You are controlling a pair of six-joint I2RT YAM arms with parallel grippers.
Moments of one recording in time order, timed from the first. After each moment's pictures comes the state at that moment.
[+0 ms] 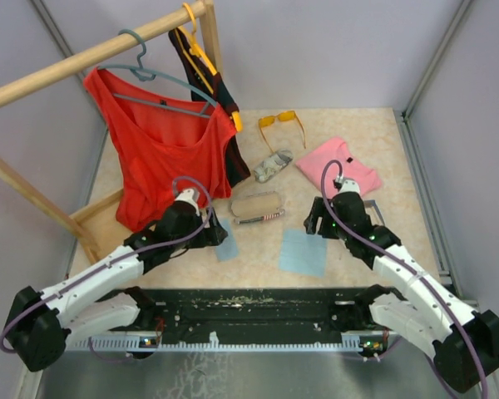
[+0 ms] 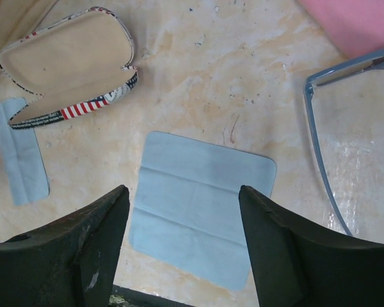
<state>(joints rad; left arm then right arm) -0.68 0.96 0.56 -0.30 -0.12 -0.68 0.48 0.85 0.59 -0.43 0.11 0.53</state>
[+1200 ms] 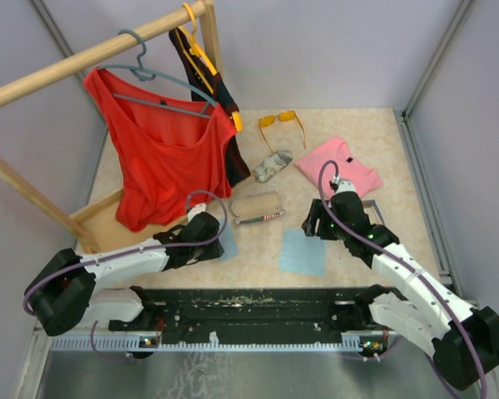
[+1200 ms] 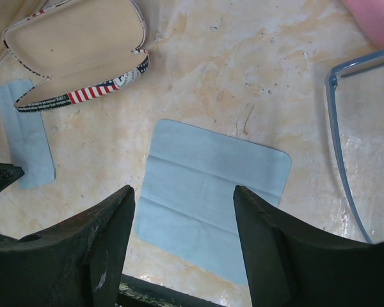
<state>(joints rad) -0.83 1.24 0.51 -0.22 -0.24 -0.89 0.48 0.88 0.59 -0.44 0.05 0.53</state>
